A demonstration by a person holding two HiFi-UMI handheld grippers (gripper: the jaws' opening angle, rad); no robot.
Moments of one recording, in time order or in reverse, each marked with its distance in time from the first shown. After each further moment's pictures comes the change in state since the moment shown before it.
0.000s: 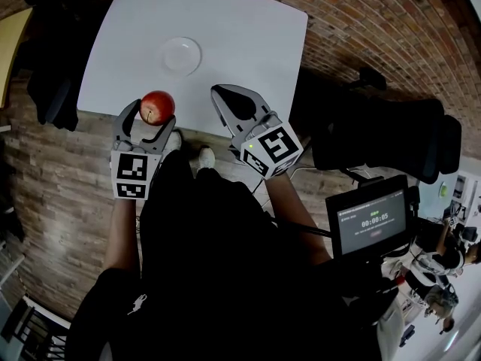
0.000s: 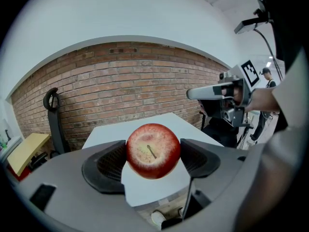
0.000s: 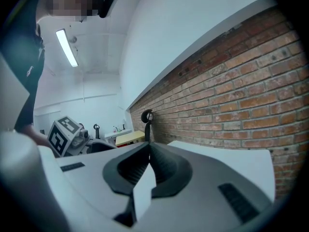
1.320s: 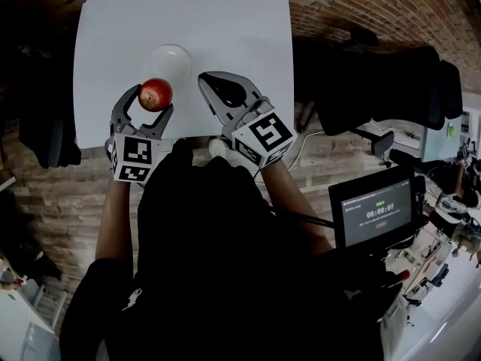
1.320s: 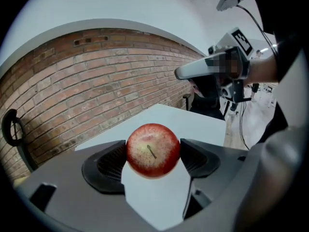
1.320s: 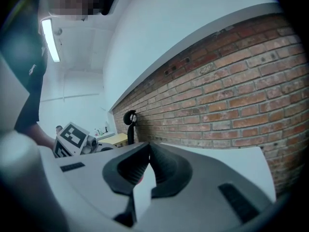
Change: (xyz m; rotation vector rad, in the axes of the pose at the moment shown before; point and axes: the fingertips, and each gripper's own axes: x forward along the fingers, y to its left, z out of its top) left arm 0.074 0.038 0.002 0.311 0.071 -0.247; right arm 0.048 -0.021 0.013 0.056 -0.016 -0.197
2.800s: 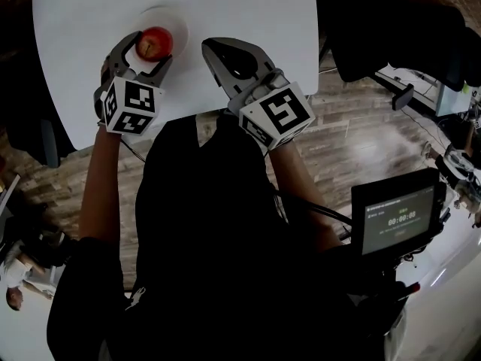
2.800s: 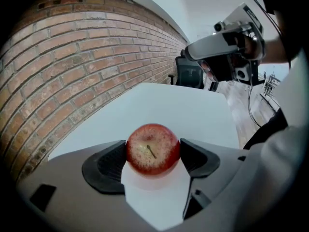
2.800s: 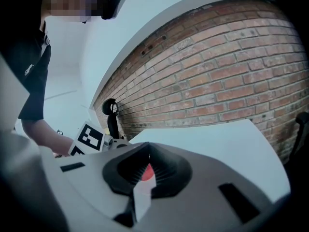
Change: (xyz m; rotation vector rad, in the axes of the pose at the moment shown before) left arm 0.050 -0.014 -0.017 0.184 0.197 -0.218; right arm -0.017 -0.006 -0.031 0.165 0.094 -0.146
